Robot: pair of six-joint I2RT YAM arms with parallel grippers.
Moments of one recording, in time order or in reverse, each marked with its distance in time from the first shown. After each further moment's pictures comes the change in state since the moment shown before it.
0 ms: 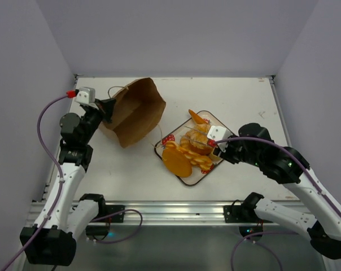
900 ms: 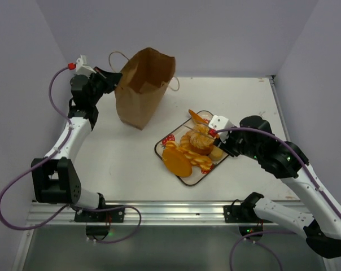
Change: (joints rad) left arm 0.038 0.539 0.370 0.090 -0.024 -0.585; right arm -0.065 0.060 0.057 0.035 0.003 0.023
